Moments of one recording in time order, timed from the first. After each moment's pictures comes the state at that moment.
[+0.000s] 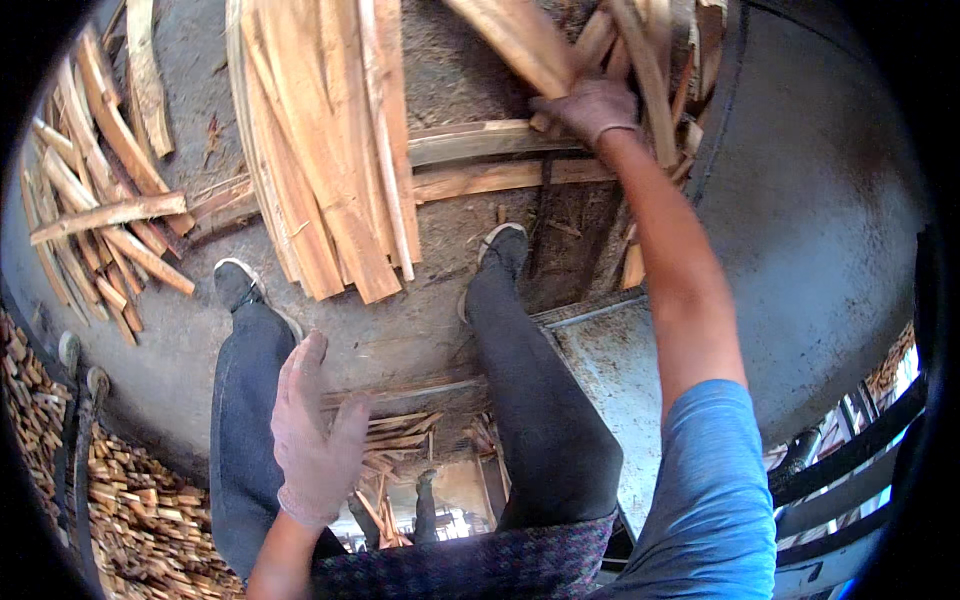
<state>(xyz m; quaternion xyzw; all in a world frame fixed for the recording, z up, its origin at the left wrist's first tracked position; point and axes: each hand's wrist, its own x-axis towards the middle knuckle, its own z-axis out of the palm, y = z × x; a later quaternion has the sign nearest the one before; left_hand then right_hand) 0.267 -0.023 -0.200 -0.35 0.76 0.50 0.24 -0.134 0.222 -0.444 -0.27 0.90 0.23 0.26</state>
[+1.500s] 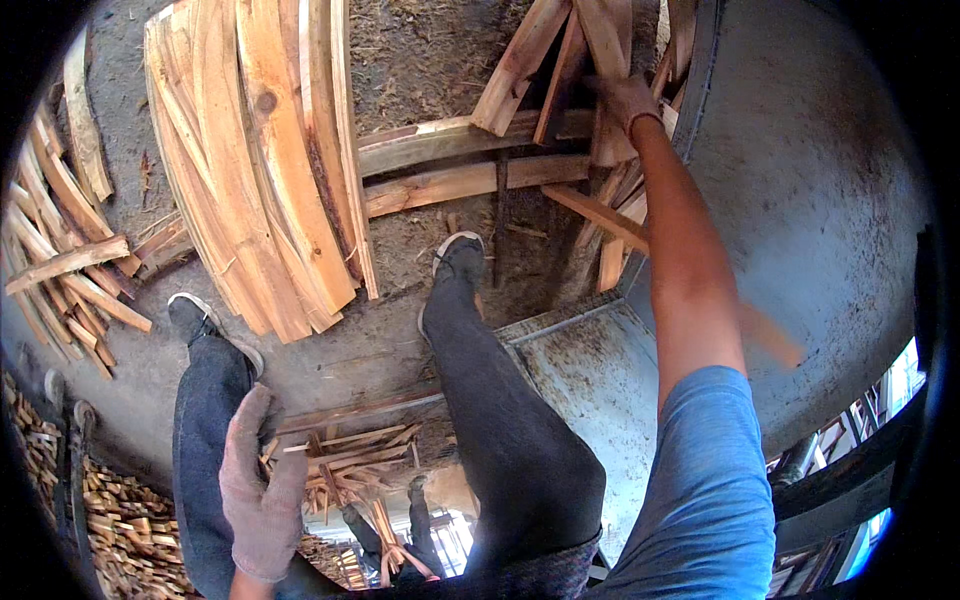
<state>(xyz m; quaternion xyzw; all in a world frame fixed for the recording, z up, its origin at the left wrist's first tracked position) 0.233 -0.004 -0.190 -0.50 0.57 0.59 0.28 -0.253 0.396 -0.497 0.08 0.95 -0.04 0.30</state>
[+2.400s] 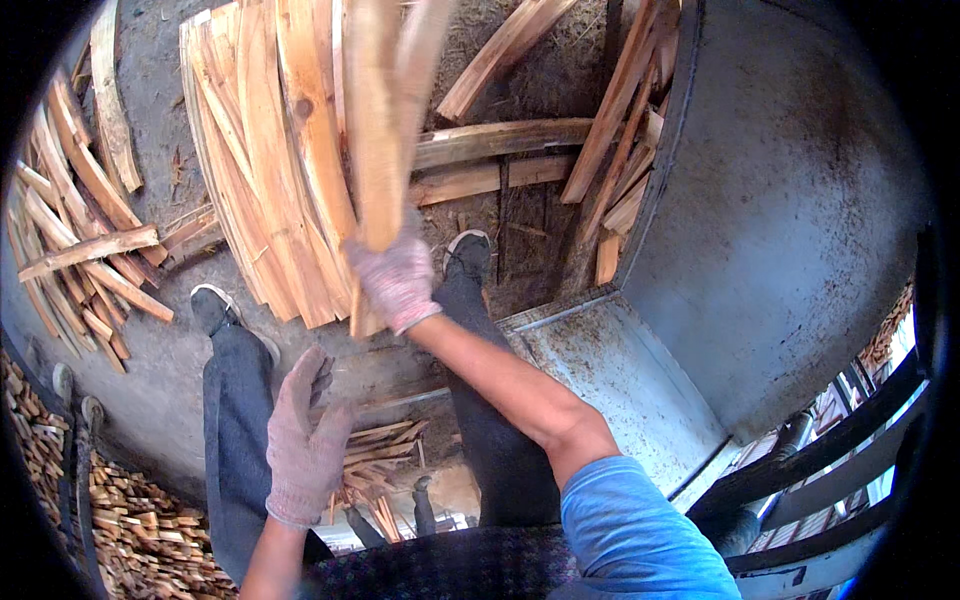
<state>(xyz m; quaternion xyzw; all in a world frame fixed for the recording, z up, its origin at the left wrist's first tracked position) 0.241 0.000 -0.203 -0.44 0.59 0.61 0.30 0.139 0.133 -0.387 0.16 0.82 -0.43 0.34</state>
